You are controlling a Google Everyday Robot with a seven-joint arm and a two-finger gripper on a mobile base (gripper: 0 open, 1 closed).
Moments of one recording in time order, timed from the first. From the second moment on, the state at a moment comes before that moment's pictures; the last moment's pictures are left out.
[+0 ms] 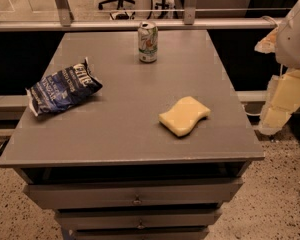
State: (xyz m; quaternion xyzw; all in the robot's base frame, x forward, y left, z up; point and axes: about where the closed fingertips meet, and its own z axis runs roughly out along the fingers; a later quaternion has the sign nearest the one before) arm 0.438 -0.217 0.976 -0.60 0.78 -0.03 0.16
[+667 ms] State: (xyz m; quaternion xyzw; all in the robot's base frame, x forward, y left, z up) arm 0.447 -0.207 0.963 -0.61 0.77 -0.02 0.17
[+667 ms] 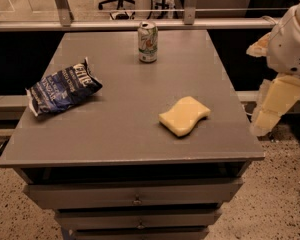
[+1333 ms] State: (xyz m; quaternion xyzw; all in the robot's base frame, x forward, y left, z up) arm 0.483 -0.174 0.901 -0.64 0.74 0.05 0.21
